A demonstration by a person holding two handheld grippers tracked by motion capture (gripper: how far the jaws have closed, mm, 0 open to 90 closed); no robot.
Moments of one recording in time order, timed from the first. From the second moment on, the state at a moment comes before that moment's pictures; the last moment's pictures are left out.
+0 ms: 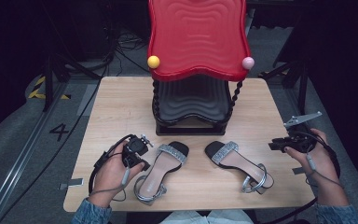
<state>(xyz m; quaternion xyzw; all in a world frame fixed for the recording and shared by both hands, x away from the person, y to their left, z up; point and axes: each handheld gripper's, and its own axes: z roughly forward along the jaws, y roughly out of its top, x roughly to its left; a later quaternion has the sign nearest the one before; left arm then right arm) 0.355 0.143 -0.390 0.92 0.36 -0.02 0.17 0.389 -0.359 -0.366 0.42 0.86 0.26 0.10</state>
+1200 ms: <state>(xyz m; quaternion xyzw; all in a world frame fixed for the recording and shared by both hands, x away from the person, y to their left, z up) 0.355 0.085 -0.442 0.89 0.45 -0.05 0.09 0.389 -0.358 -0.370 0.42 0.86 0.26 0.10</state>
